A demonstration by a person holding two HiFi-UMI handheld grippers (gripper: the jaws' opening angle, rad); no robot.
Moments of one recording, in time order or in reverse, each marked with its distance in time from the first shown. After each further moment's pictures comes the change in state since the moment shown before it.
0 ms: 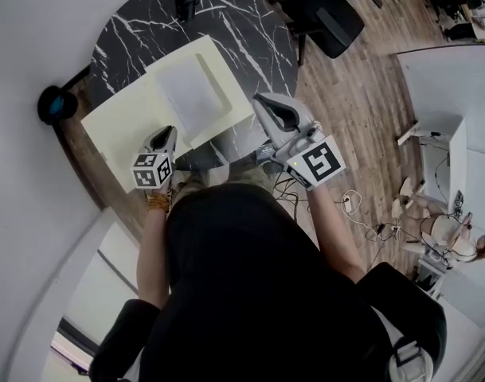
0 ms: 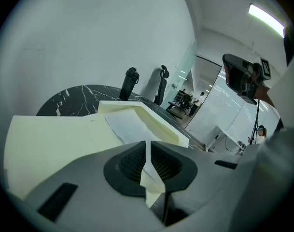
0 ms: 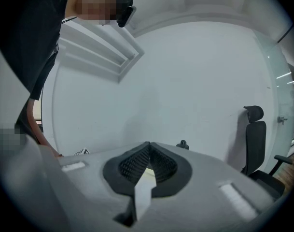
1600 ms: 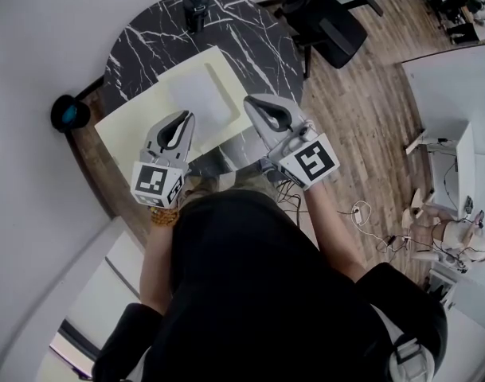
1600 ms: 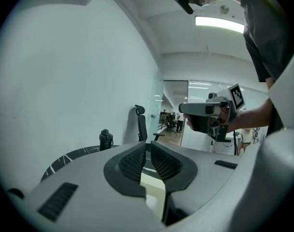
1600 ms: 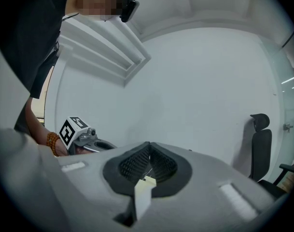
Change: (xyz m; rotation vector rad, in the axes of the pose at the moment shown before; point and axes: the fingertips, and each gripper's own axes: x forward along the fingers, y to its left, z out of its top) left arm -0.094 -0.114 0.172 0.400 -0.421 -0.113; right arm 0.013 0.032 0.031 -0.043 -0.069 0.036
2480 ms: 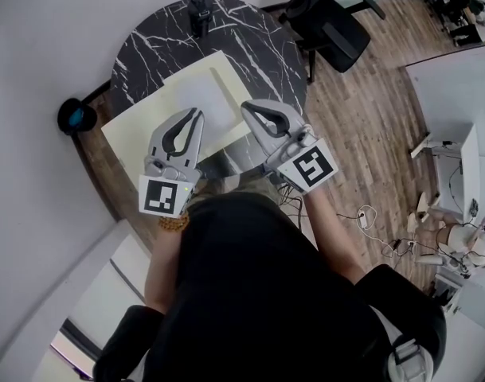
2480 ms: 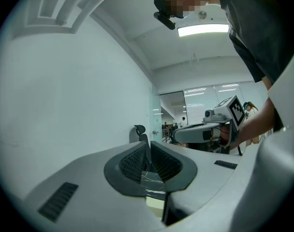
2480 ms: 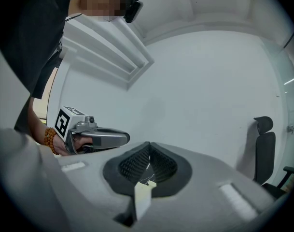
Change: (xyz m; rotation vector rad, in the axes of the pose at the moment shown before) left arm -0.012 -0.028 0.082 0.092 -0.154 0.047; right arm 0.000 0.015 0.013 0.000 -0.018 0.024
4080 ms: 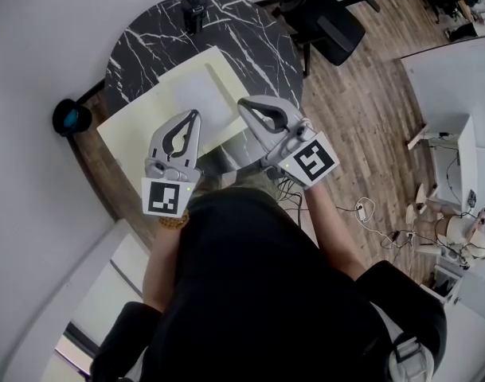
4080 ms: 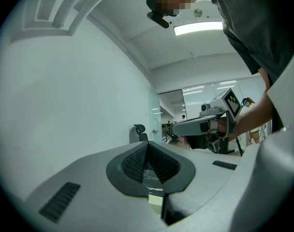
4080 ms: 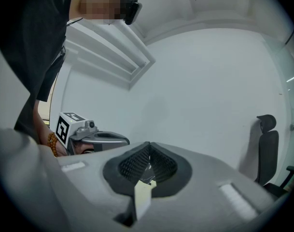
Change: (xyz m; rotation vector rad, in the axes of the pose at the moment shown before) left arm -0.005 -0.003 -0.018 0.036 0.015 -0.004; right arm 0.002 0.005 -0.002 0.008 0.003 0.031
